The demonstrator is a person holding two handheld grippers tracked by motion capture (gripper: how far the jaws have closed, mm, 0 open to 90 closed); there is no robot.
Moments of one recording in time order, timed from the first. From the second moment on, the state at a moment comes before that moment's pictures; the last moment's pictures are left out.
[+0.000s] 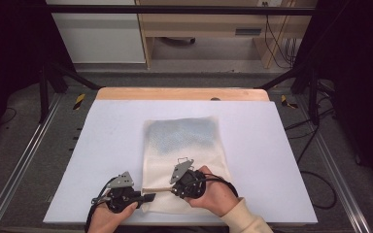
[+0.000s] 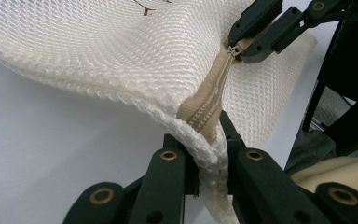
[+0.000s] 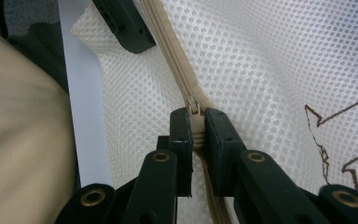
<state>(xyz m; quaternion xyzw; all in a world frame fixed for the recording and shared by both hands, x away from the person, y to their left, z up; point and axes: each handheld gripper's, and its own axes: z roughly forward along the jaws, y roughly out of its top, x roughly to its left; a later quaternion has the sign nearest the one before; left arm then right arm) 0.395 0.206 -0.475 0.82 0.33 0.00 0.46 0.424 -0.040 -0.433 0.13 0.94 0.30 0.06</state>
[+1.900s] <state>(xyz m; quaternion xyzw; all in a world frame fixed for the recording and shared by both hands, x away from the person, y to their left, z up) 0.395 0.207 -0.475 0.82 0.33 0.00 0.46 0.422 -0.062 -0.435 0.16 0.94 0.31 0.06</state>
